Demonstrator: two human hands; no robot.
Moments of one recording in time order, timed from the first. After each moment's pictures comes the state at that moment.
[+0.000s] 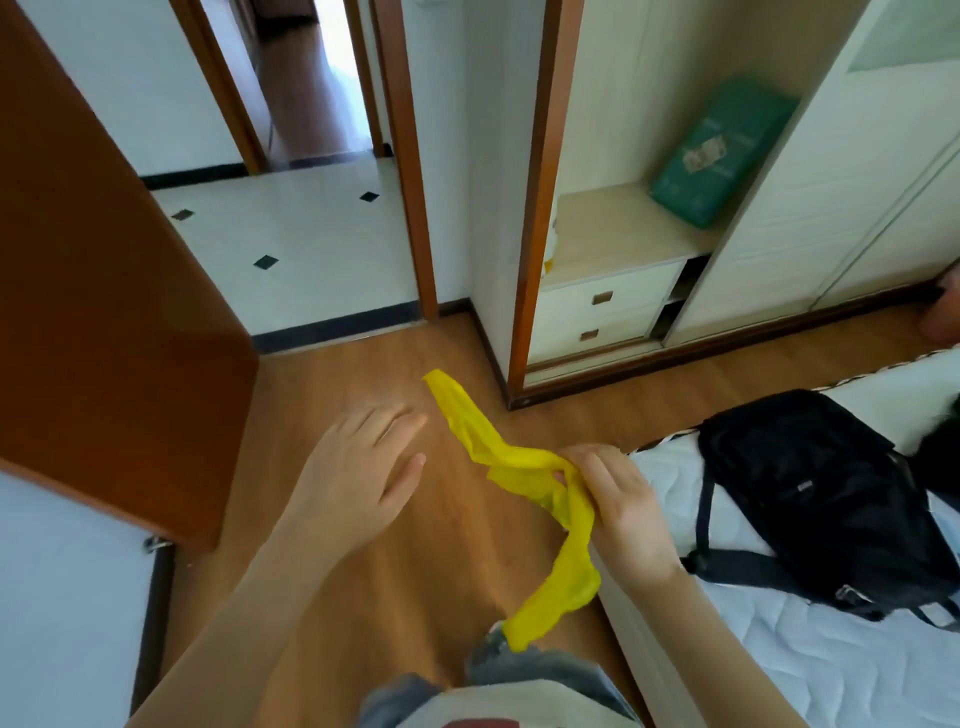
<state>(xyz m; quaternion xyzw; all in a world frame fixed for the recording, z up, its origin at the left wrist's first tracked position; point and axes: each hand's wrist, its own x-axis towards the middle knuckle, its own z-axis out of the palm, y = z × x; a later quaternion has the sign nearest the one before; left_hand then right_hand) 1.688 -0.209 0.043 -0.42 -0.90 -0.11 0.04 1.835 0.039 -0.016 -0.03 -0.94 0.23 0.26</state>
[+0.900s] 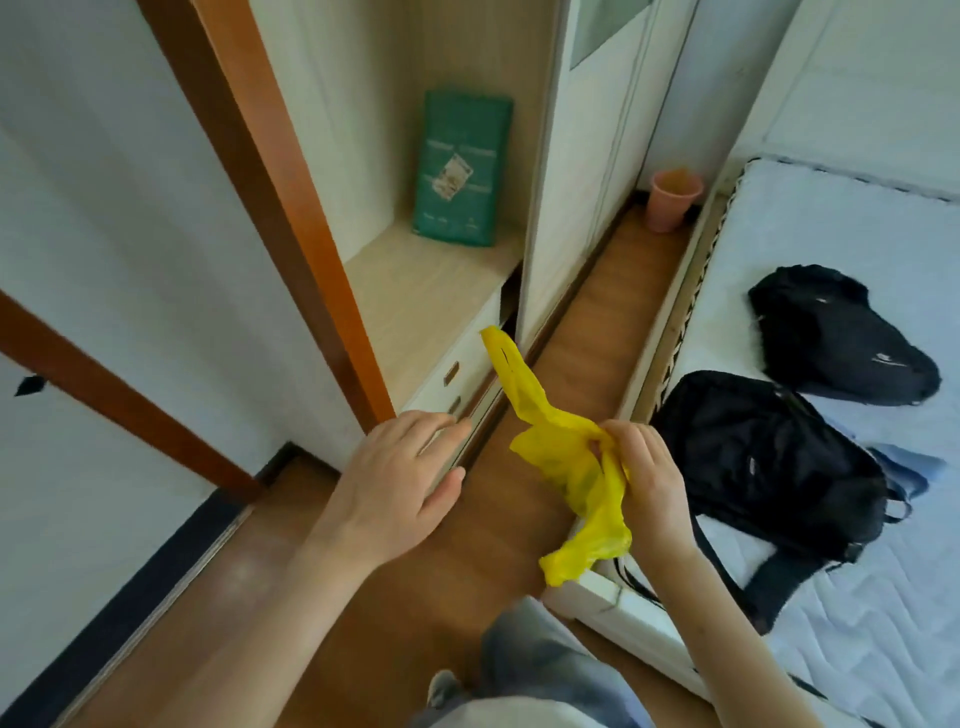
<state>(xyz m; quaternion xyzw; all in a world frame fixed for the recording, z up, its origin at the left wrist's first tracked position) 1.293 0.161 0.045 -0.75 -0.64 -0.15 -0.03 1.550 0.253 -0.011 -0.43 -0.82 0.12 0.36</state>
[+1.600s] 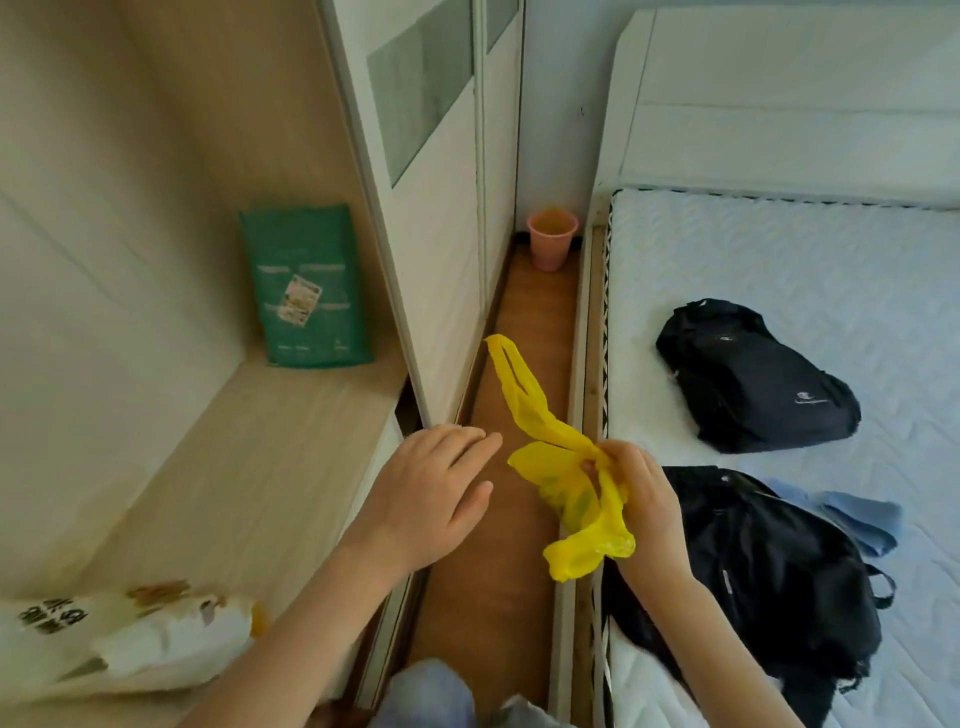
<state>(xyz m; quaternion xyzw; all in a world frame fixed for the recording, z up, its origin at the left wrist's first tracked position) 1.336 0.561 0.047 -0.86 -0.49 -0.16 -0.04 1.576 0.551 0.005 -0.56 -0.70 0.17 0.42</state>
